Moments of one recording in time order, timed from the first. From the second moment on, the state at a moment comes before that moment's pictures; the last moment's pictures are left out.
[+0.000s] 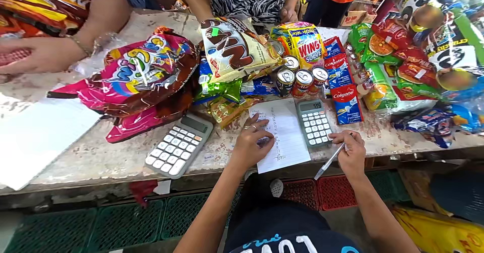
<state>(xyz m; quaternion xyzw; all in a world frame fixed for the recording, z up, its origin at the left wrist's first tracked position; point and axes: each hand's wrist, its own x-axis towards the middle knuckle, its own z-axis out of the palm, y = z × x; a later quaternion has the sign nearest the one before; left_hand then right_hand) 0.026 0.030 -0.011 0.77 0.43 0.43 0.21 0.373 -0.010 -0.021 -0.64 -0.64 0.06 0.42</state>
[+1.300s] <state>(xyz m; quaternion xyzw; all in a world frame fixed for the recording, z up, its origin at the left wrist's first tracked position) 0.022 0.030 -0.011 0.77 0.43 0.41 0.24 0.362 -0.018 -0.008 -0.66 -0.65 0.02 0.38</state>
